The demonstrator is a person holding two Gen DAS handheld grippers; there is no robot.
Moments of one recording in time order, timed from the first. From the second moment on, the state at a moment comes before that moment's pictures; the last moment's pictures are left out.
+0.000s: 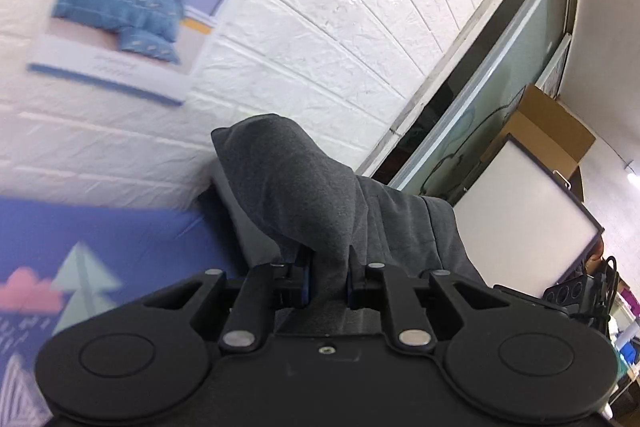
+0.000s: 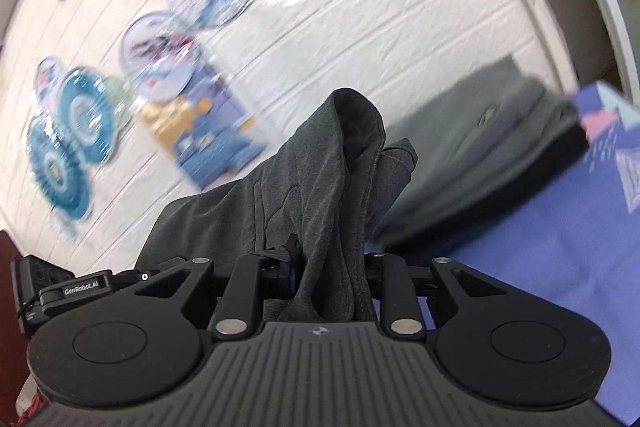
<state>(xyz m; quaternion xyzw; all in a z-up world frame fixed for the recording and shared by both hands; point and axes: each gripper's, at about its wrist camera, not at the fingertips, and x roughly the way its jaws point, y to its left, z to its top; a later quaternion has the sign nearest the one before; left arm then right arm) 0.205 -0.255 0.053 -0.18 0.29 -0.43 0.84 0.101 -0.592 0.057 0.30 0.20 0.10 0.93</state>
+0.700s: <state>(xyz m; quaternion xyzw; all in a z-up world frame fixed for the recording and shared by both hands) 0.367 -0.366 0.014 -0.18 0.29 -0.33 0.88 0.243 -0.685 0.034 0.16 0.12 -0.10 0.98</state>
